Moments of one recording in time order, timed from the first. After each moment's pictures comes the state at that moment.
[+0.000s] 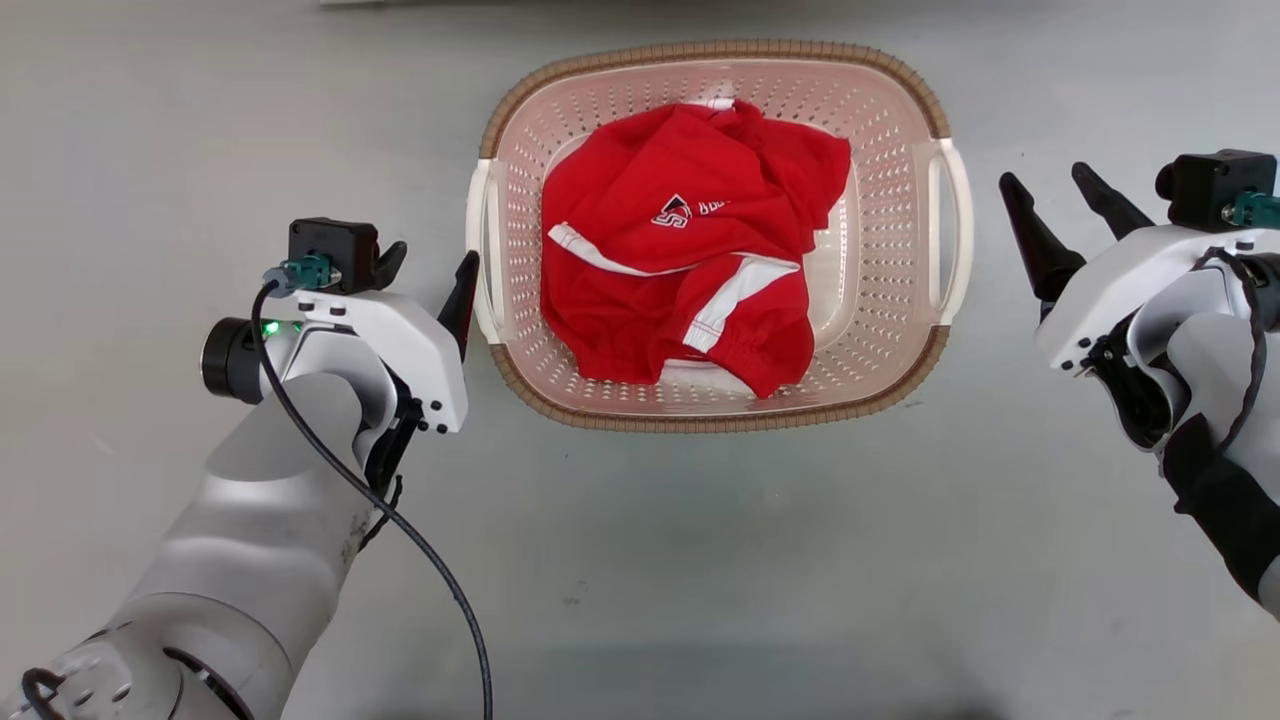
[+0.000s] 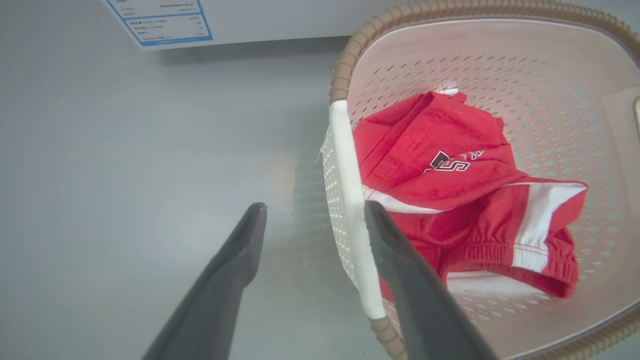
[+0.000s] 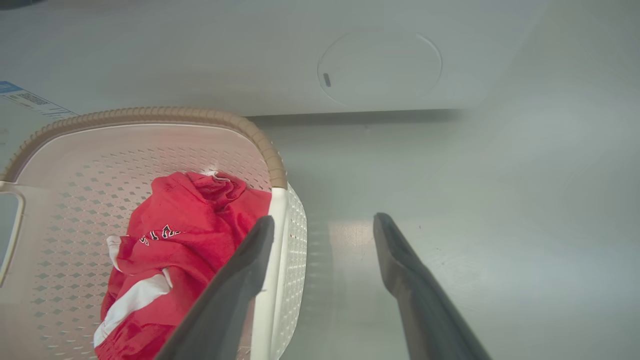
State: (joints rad) left arm -1.05 0.12 -1.13 1.28 -1.12 -0.14 -0.25; right arm -0.95 -0.17 1.05 0.96 1.13 0.13 -0.26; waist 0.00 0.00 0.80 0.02
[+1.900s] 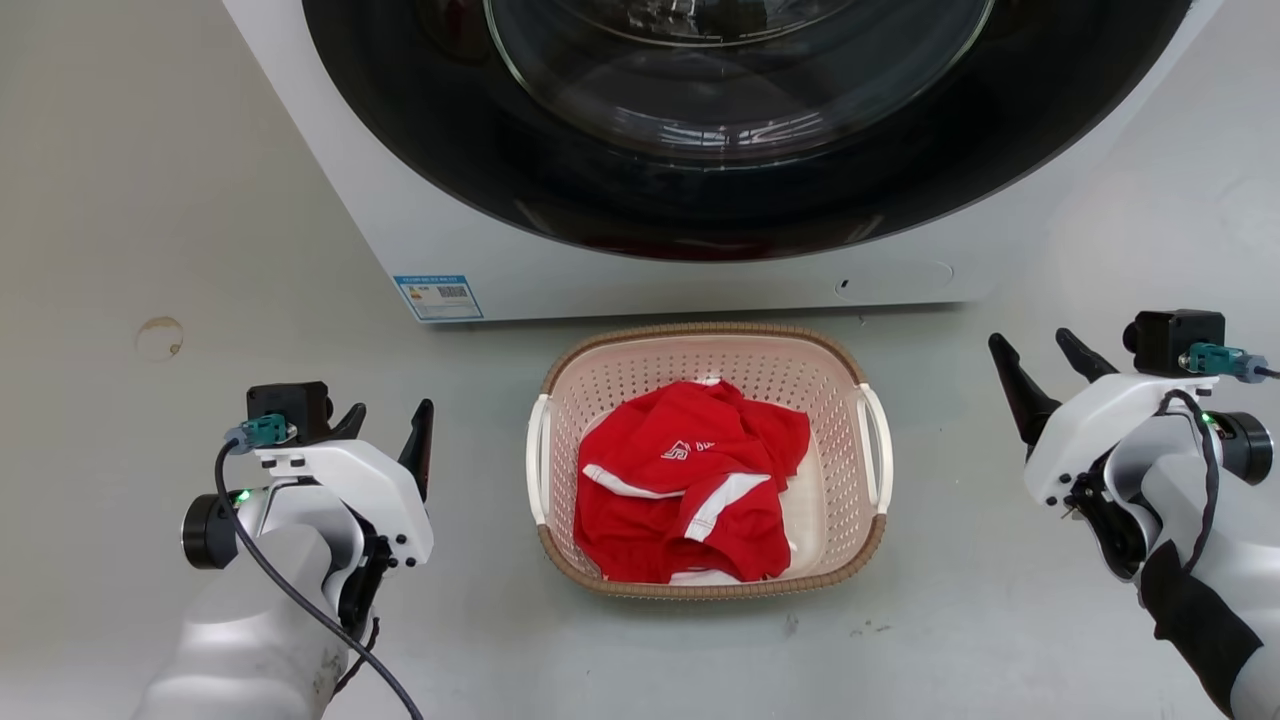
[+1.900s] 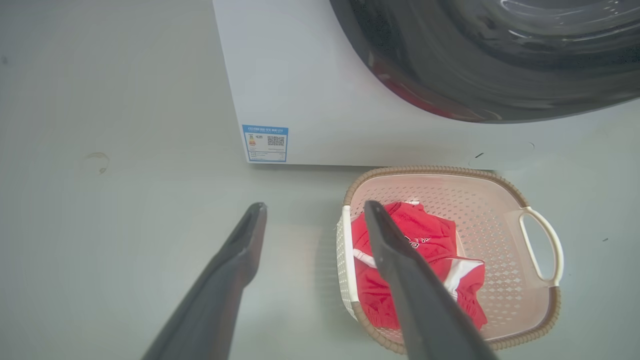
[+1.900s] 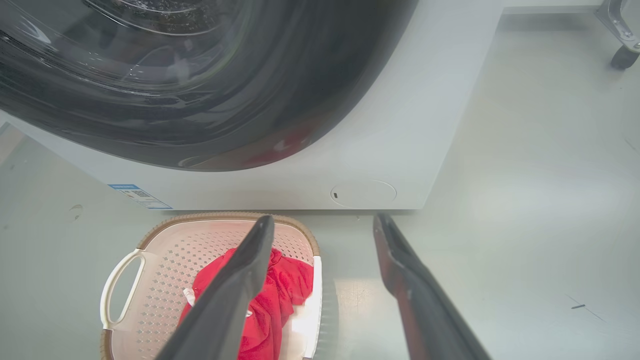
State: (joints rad) left arm -0.80 0.18 -0.97 1.22 -1.10 -0.10 -0.25; right arm -0.77 -0.13 1.06 1.03 1.16 0.13 -0.26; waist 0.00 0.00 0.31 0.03
